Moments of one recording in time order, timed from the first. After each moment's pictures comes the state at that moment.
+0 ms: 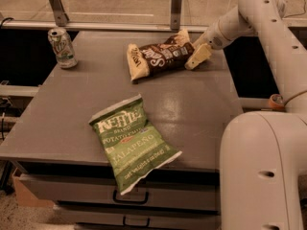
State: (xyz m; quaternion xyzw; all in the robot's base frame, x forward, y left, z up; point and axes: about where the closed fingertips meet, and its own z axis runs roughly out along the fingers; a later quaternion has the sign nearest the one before) arm 0.812 -0.169 0.834 -0.52 0.77 0.08 0.35
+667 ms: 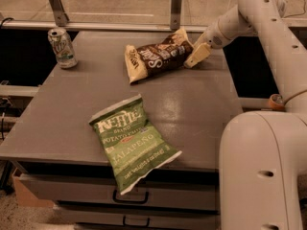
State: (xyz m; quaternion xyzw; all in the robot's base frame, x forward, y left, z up) arm 0.811 -0.169 0.835 -0.52 0.77 0.08 0.35
